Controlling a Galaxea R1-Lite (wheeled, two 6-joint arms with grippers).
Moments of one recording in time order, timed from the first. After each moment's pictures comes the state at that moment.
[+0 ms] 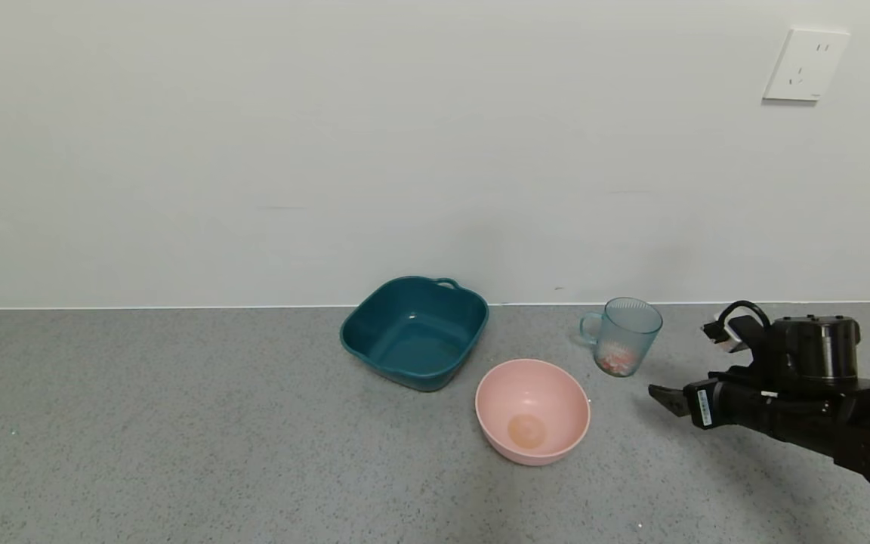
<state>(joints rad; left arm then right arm) 0.00 0.00 0.00 0.01 -0.02 0.08 0.09 1.93 -0.63 -0.75 0.08 -0.10</state>
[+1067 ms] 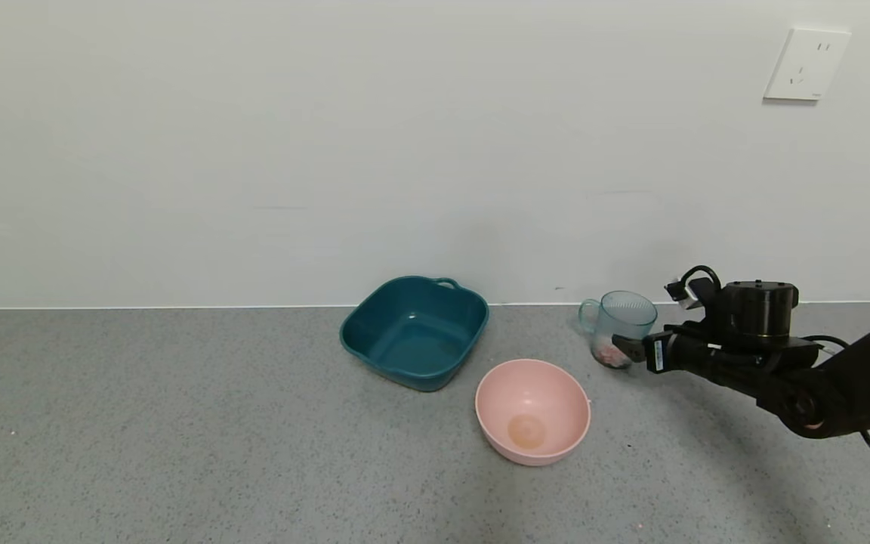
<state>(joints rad) 0.00 0.00 0.00 0.01 -0.02 0.08 0.10 2.13 -0.92 -0.82 0.15 -0.06</state>
